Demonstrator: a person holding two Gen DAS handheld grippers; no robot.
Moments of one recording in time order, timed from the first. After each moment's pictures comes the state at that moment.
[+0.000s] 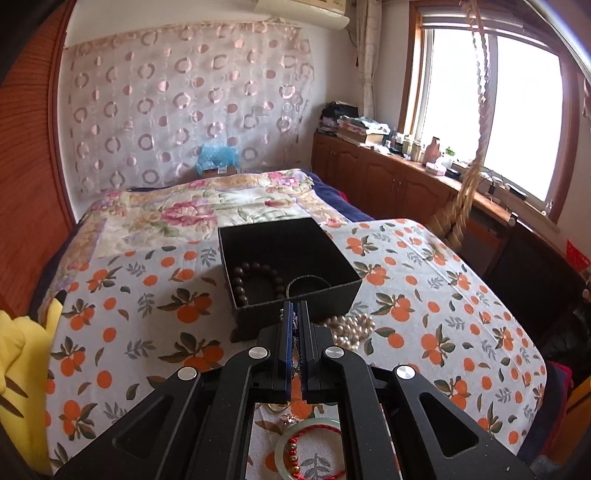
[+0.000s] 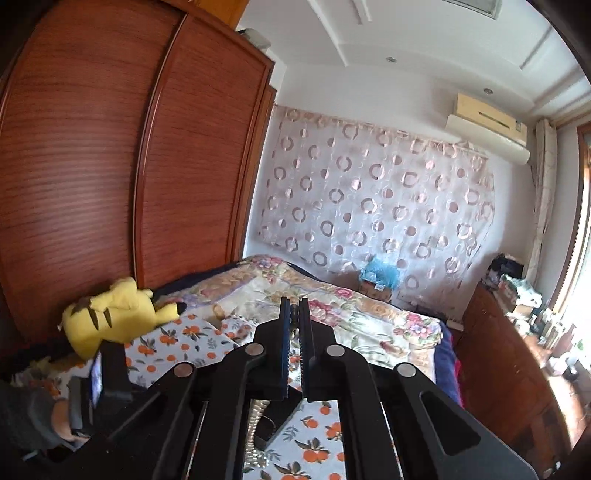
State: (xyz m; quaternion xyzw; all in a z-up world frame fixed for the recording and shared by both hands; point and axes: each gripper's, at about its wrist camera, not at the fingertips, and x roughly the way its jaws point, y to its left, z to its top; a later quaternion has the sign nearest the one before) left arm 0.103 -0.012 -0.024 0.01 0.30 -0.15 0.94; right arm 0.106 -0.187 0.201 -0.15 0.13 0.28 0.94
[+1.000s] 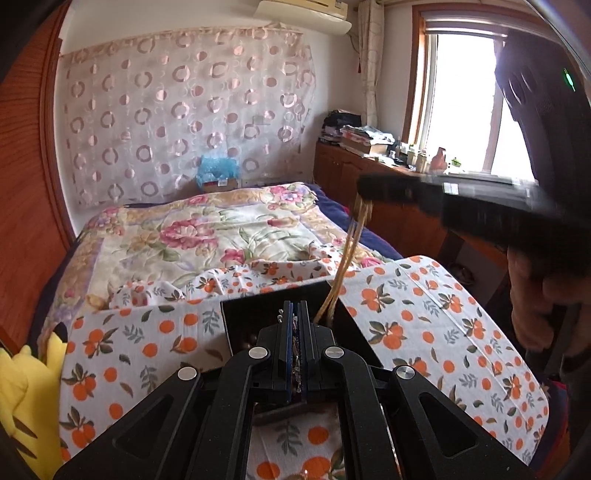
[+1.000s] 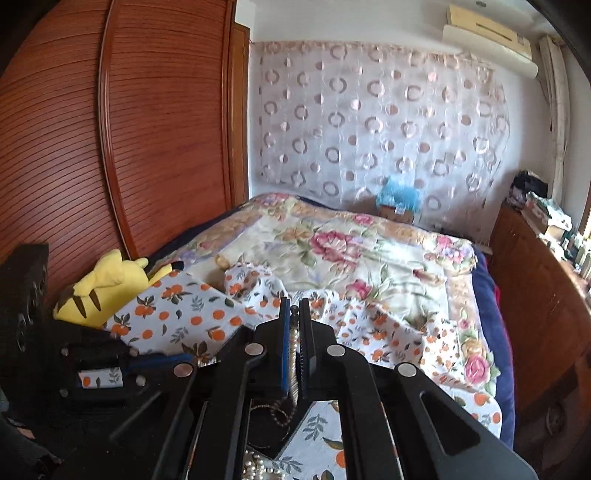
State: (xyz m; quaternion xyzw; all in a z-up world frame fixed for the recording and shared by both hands) left arm 0.180 -0.020 0.016 0.01 0.29 -0.15 0.94; right arm 0.239 -0.146 0.071 -0.09 0.27 0.27 0.92
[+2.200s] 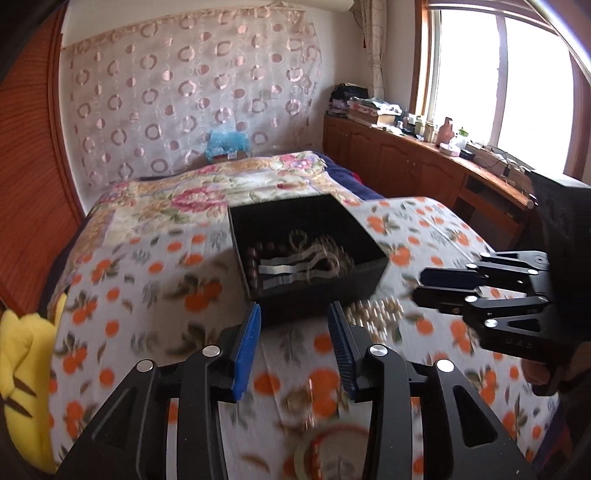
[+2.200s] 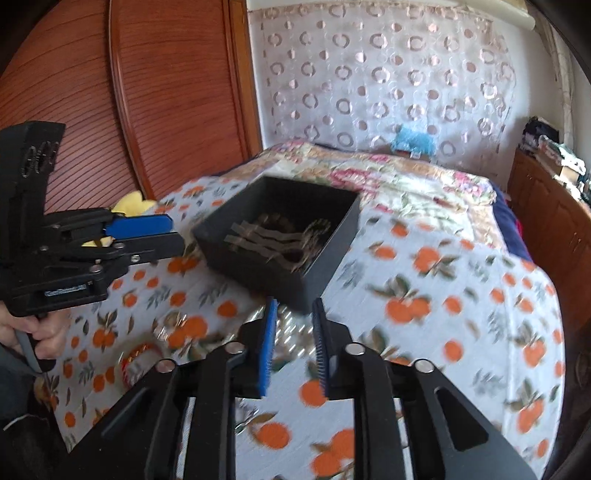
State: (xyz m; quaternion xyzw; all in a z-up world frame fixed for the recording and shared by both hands) left arm 0.111 -0.012 -0.045 0.03 0.34 -0.13 0.93; right arm 0.149 -0.186 -0.064 -0.06 0.35 0.31 0.88
